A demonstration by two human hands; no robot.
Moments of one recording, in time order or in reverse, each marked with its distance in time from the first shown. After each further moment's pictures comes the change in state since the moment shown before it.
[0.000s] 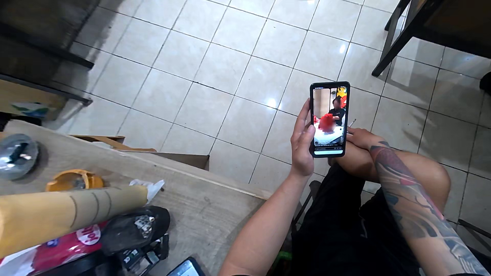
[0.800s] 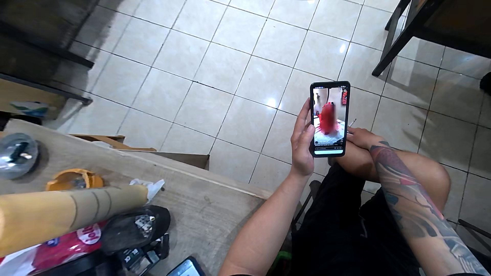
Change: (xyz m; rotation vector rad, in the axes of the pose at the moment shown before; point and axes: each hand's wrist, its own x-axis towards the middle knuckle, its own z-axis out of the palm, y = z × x) left_hand 0.000 -0.001 -0.001 -0.008 -0.013 0.006; right_hand -0.001 -0.001 -0.001 0.023 -0.003 0.008
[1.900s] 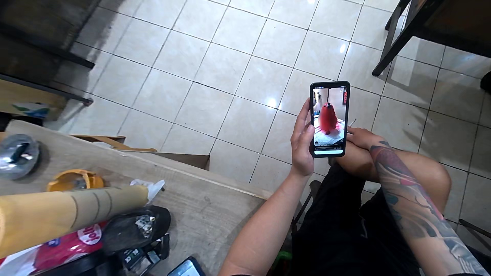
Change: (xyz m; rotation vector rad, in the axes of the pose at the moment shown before) left_hand 0.000 0.000 0.001 -0.010 0.005 -0.008; right_hand -0.001 0.000 0.000 0.001 0.003 -0.003
